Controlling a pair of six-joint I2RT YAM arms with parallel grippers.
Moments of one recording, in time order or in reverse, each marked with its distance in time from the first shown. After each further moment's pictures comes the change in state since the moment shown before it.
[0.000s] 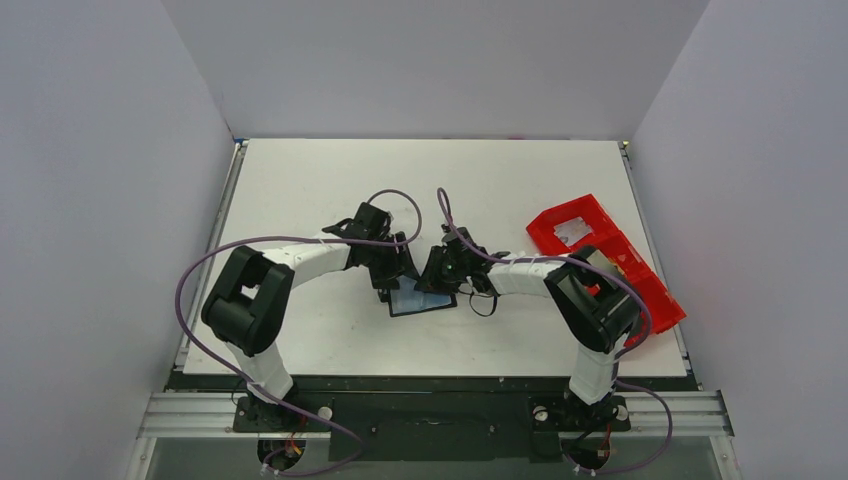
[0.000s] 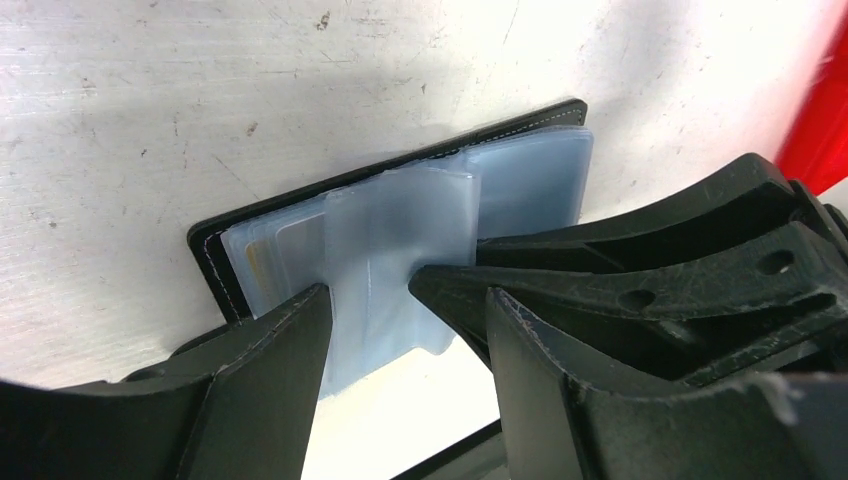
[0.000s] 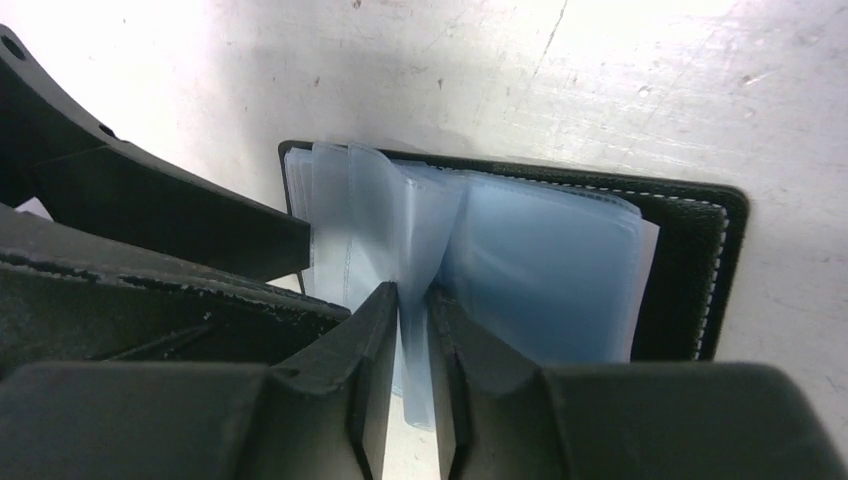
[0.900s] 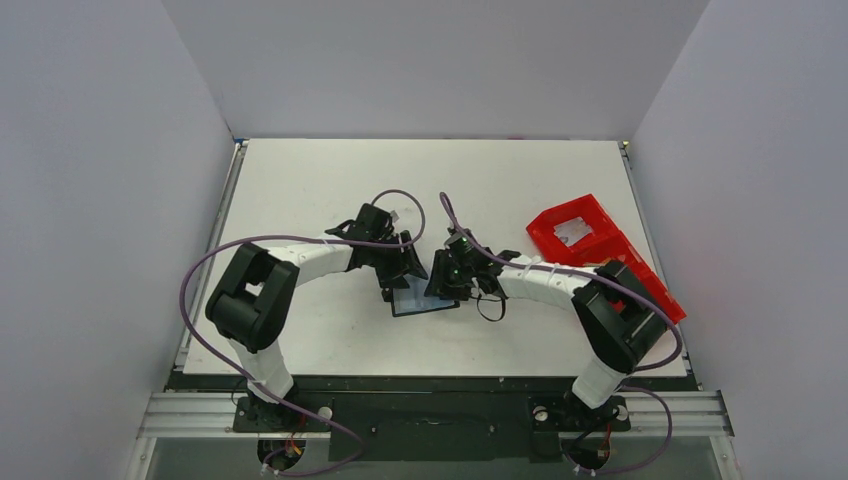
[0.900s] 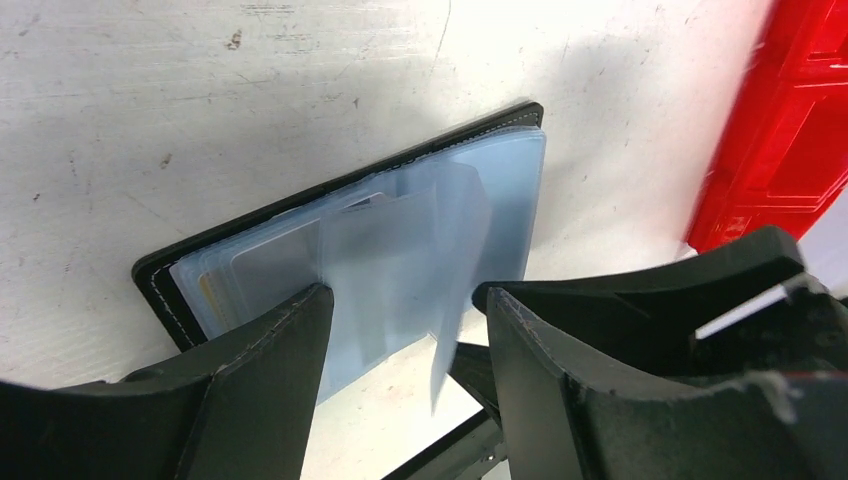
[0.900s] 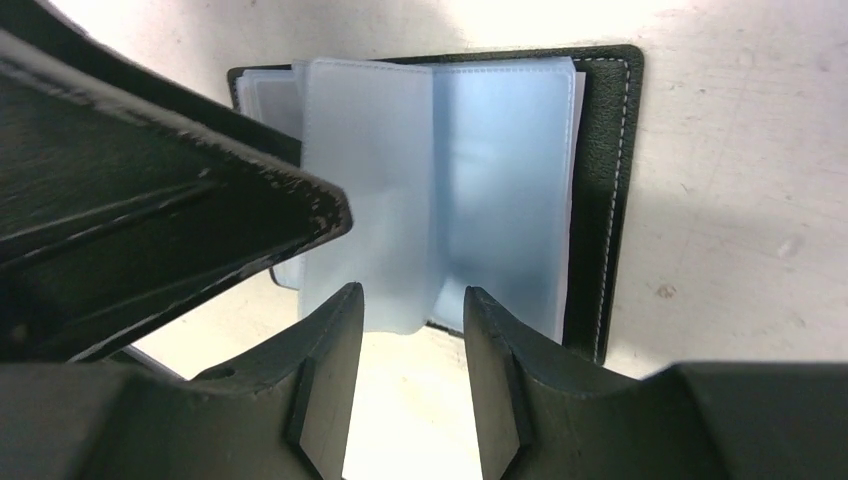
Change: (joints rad) left arm 0.010 0.026 -0.013 0.093 0.081 -0.037; right arm 0.029 -0.143 0.000 -0.254 0.117 -0.056
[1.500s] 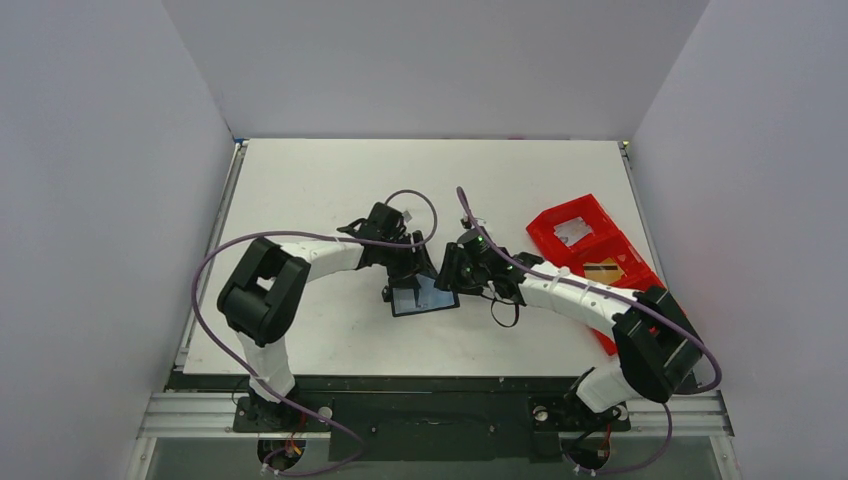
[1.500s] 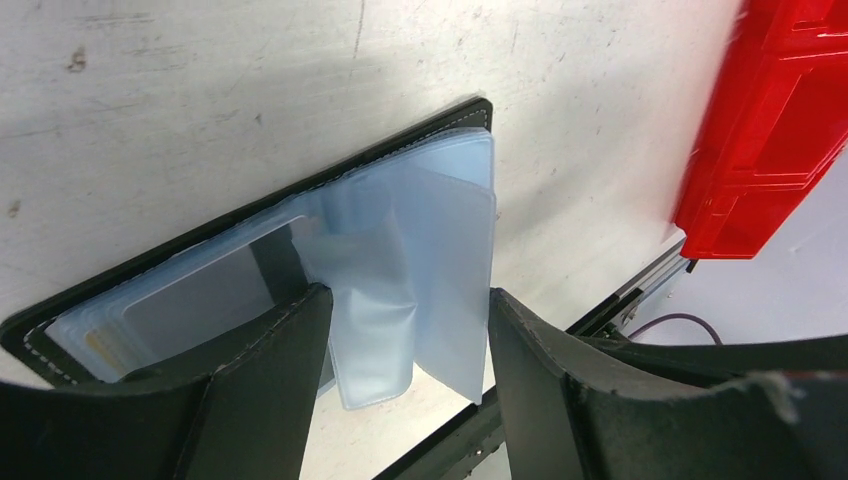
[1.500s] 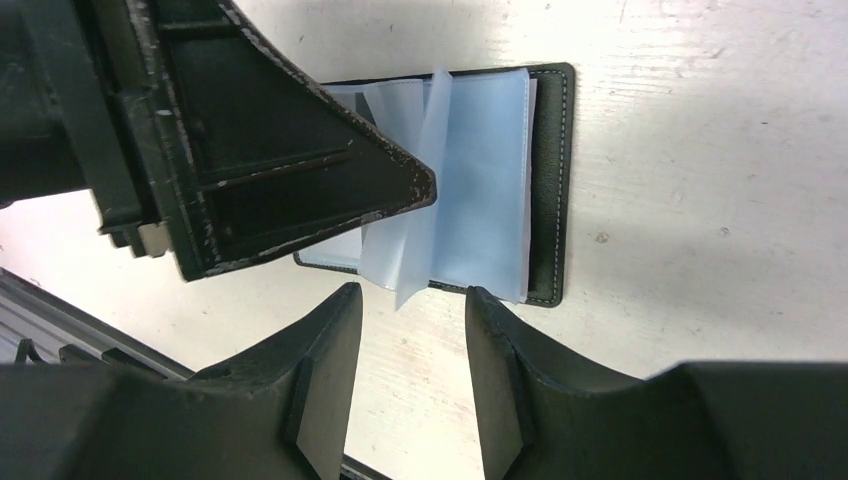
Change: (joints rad) left arm -0.043 0.056 0.051 0.020 0.037 -0.015; right arm 0.006 -0.200 -0.034 -0.079 0.102 -0.029
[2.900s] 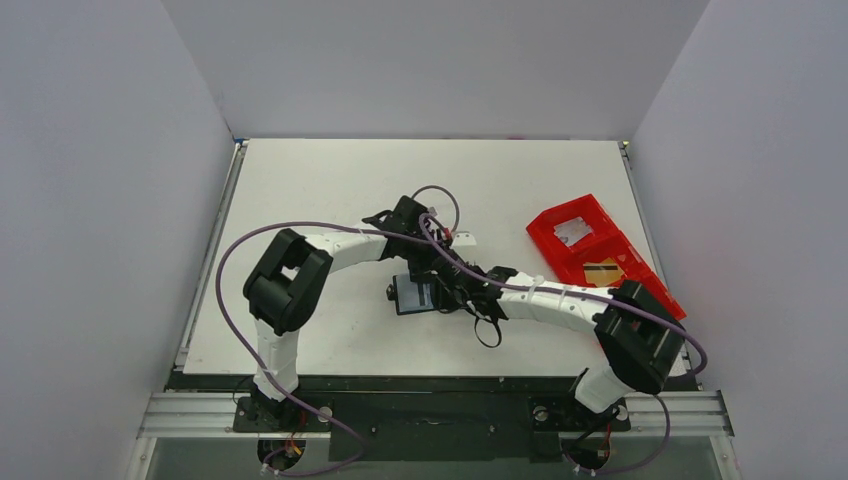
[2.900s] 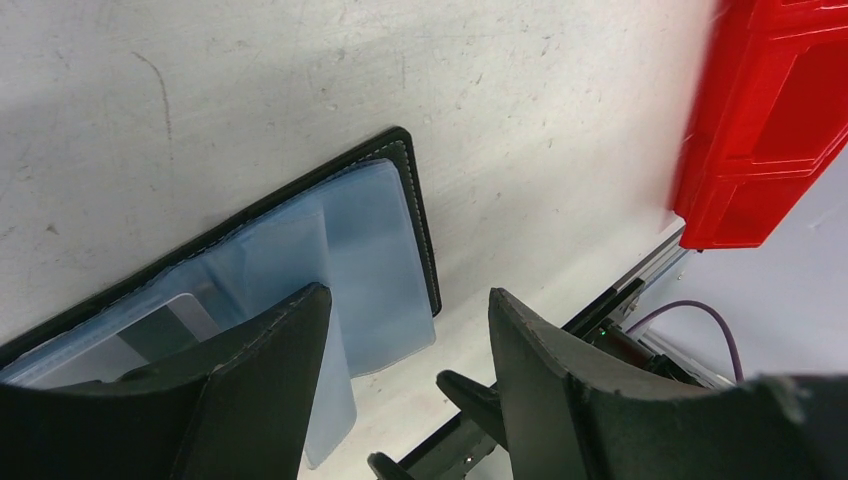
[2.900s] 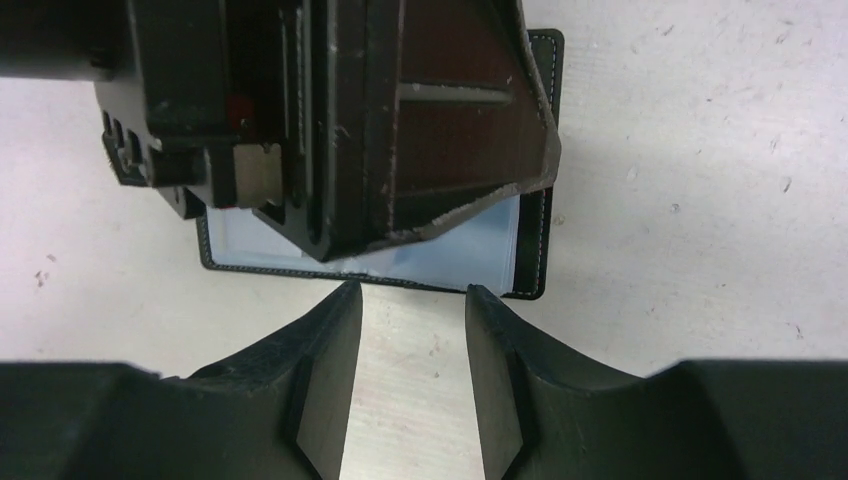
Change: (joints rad) left arm -0.085 0.143 0.209 -0.069 0.011 0.018; right arm 0.161 0.039 0.000 -0.057 0.288 -0.048
